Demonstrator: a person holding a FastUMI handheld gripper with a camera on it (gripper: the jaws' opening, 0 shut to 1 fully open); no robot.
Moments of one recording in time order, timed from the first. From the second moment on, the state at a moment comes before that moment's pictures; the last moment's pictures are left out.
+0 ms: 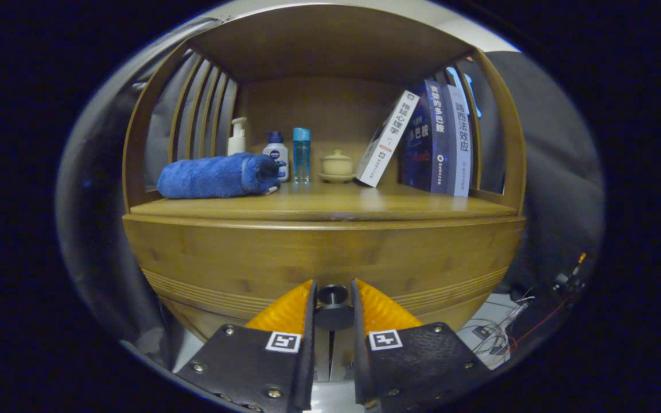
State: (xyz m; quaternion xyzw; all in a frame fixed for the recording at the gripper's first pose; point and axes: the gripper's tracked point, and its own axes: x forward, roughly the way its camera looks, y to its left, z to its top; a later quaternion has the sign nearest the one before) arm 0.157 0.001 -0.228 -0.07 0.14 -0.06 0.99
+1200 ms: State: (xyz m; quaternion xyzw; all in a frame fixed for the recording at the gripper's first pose) arm 0.002 0.005 -0.240 -0.05 0.20 -0.03 0.98
